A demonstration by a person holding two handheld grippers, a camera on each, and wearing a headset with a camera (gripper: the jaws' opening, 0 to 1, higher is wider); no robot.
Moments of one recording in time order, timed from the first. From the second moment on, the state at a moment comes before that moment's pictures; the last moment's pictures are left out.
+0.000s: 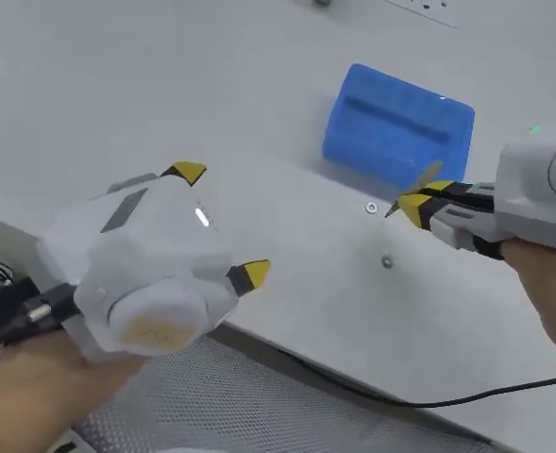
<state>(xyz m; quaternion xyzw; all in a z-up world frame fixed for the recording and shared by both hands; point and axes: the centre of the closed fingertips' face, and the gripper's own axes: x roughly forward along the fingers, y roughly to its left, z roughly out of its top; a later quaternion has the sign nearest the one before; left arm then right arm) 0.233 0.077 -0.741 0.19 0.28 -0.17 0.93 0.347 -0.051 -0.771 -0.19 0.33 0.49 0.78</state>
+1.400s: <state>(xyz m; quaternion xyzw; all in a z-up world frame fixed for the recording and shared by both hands) 0.234 0.083 -0.744 0.17 0.30 -0.15 0.93 0.355 -0.036 -0.779 -0.19 0.30 0.49 0.80</state>
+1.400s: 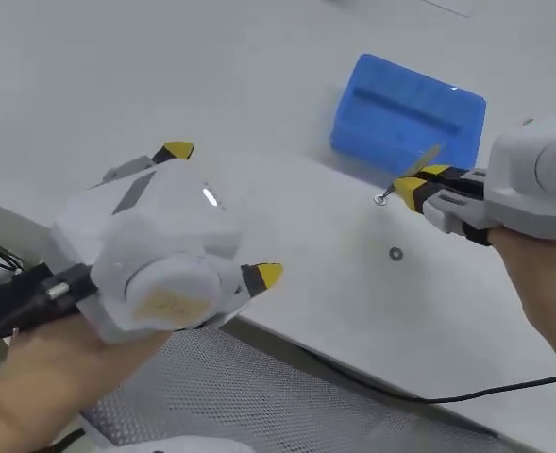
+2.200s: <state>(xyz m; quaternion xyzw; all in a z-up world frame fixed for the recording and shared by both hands) 0.235 0.081 -0.739 0.15 0.28 -0.15 0.94 0.389 -0.045 -0.705 -0.10 0.25 0.45 0.85</state>
